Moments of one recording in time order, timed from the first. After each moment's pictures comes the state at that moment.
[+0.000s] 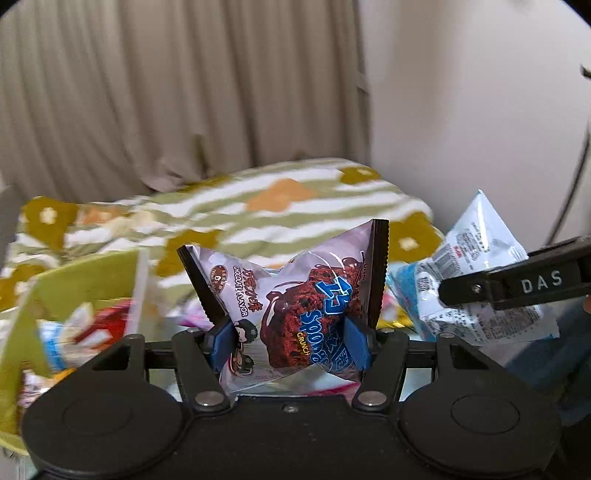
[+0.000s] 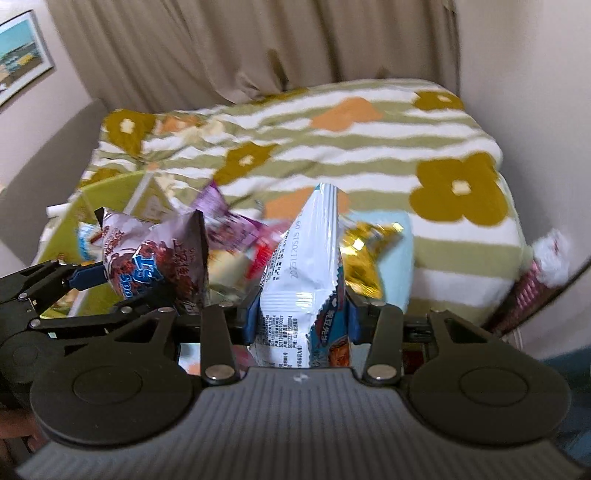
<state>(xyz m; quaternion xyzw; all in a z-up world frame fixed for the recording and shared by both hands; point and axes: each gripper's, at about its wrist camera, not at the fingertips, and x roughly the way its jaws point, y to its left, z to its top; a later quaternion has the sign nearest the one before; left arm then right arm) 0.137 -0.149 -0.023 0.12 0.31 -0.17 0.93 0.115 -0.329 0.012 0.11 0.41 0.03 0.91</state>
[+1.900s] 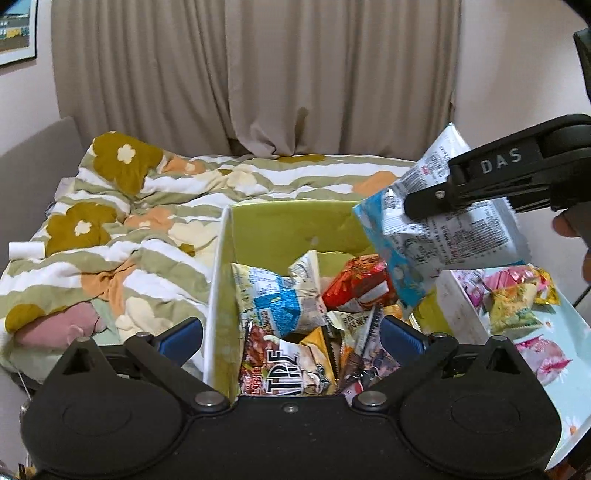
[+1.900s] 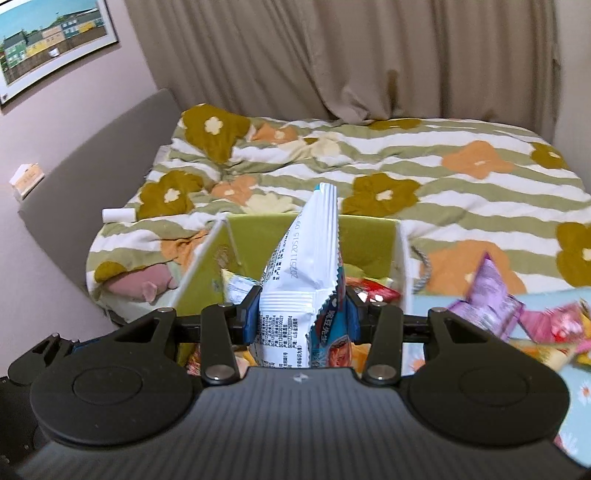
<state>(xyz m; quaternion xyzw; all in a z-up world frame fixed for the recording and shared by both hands) 0.228 0.184 -0.035 0.05 0.35 -0.14 0.92 0.267 0.021 0.042 0.09 0.39 0.08 0.91</state>
